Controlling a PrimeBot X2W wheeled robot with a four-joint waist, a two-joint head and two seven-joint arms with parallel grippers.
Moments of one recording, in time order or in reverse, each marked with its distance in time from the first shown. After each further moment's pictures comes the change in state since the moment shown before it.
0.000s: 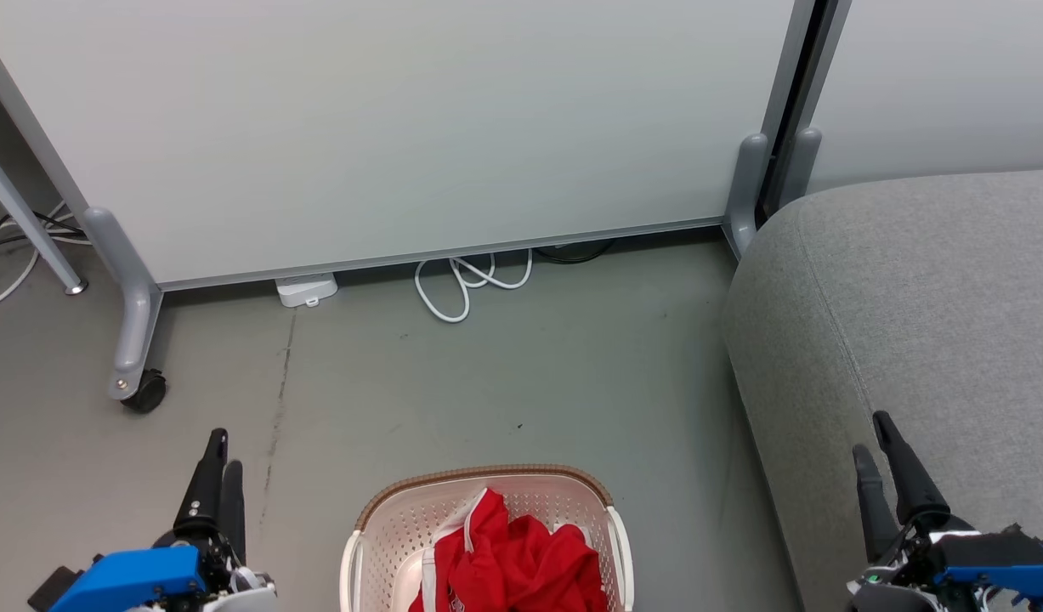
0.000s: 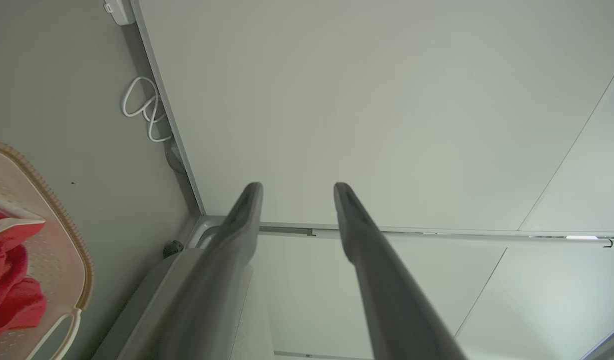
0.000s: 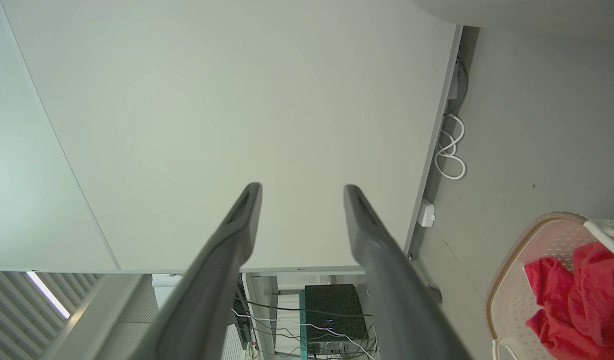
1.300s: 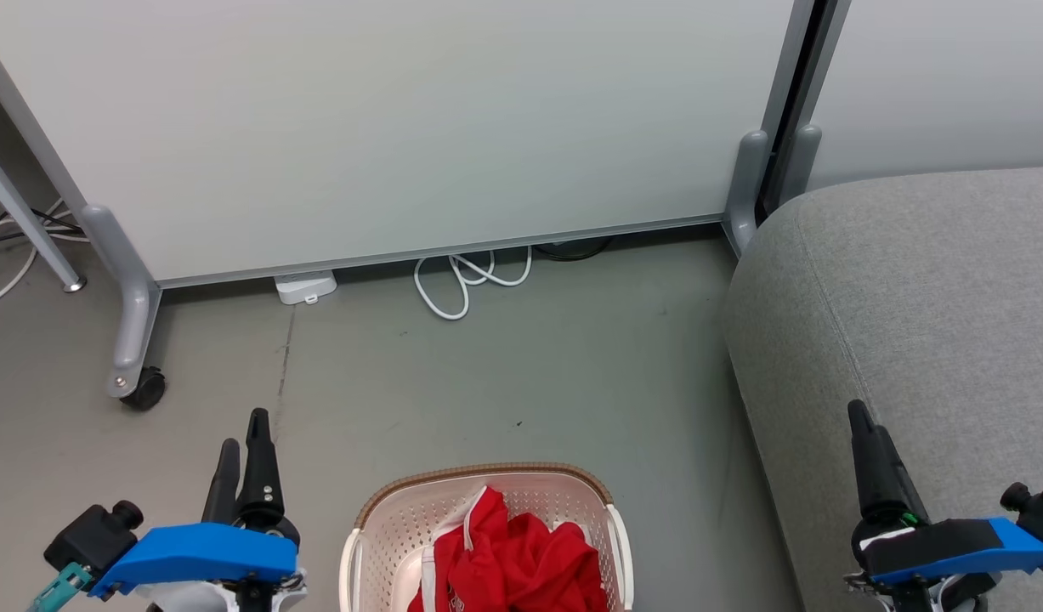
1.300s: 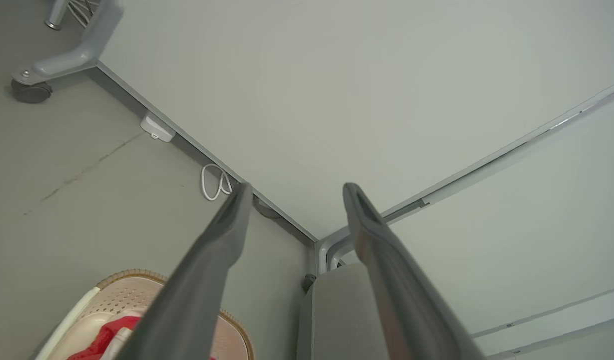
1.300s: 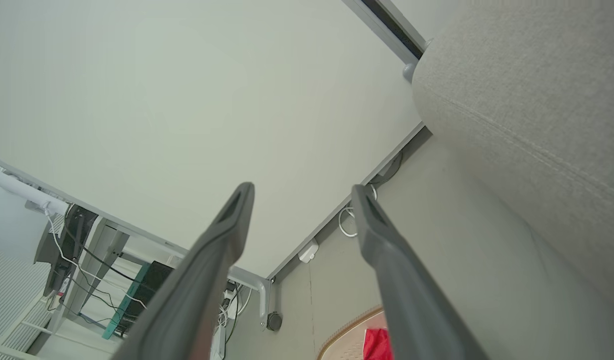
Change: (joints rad) left arm 0.020 0.007 -0.115 -0.050 0.650 0.059 -0.164; right arm 0.019 0.001 0.044 -0.043 -0.667 -0.001 -0.163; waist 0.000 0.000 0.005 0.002
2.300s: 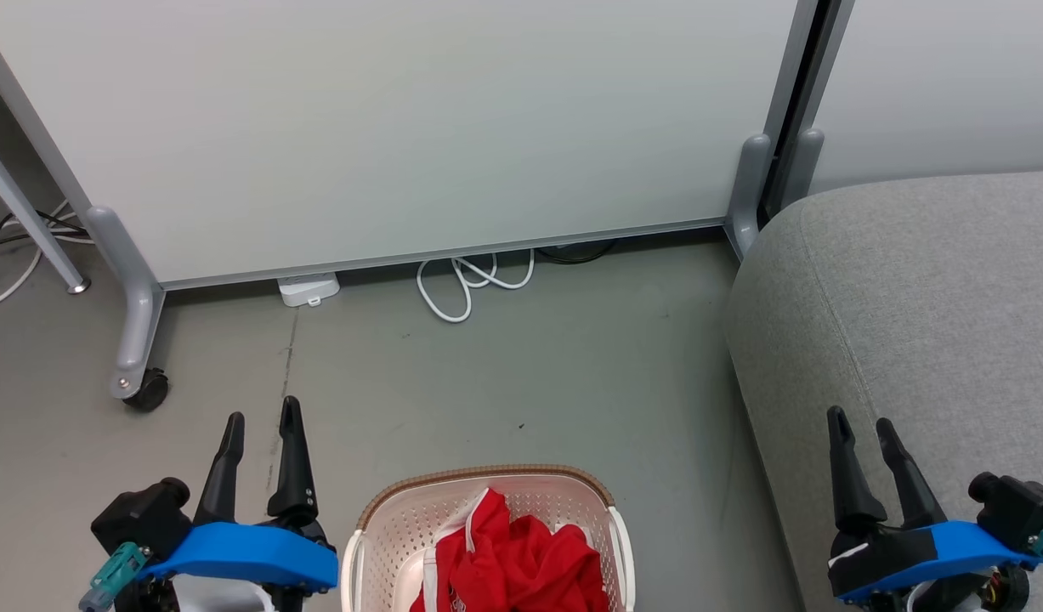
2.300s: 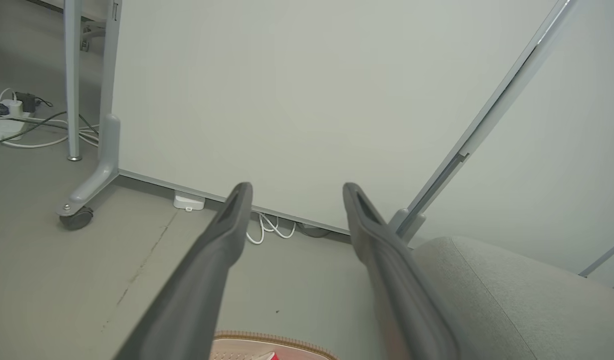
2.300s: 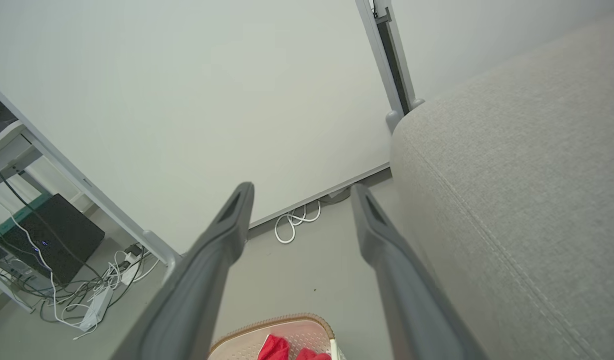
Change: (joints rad) left arm 0.001 0.028 -0.078 -0.024 0.434 0.020 -0.093; right arm -0.001 -0.003 0.008 0.021 -0.447 0.001 -0.093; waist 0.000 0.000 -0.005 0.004
